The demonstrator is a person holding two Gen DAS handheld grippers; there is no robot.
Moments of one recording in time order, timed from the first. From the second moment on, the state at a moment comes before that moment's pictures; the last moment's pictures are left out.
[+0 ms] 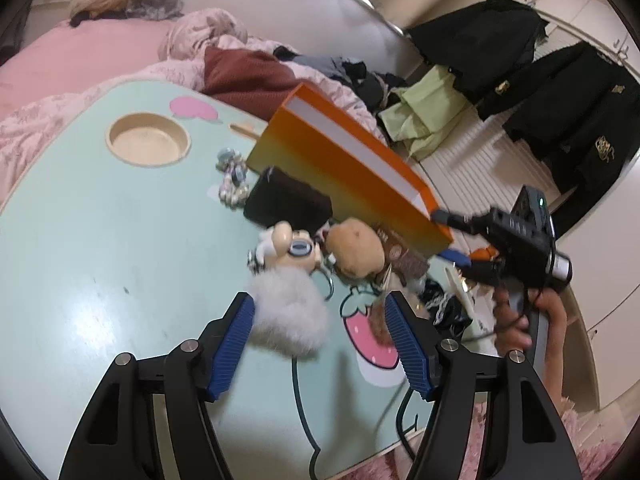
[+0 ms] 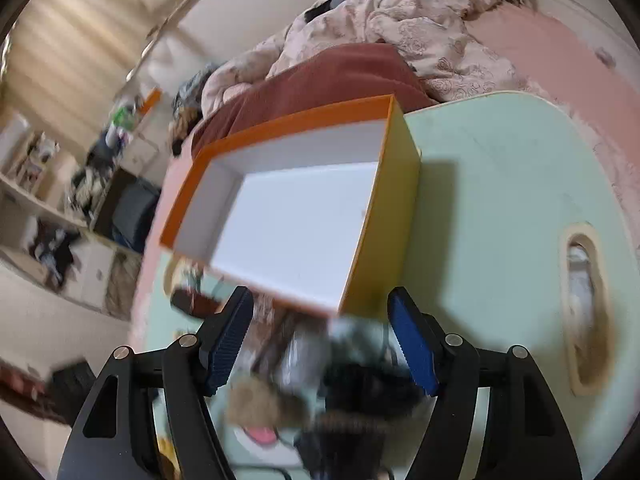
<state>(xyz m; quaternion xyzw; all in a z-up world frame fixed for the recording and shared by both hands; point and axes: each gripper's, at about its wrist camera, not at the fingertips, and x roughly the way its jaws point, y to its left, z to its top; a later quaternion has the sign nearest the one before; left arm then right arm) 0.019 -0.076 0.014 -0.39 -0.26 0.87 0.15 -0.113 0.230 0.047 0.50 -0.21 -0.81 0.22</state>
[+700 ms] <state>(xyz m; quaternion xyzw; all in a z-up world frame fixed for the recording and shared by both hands) 0.038 -0.030 0.015 -0.43 -0.10 0.90 0.05 0.044 0.220 0.057 0.37 -0.04 -0.92 0.09</state>
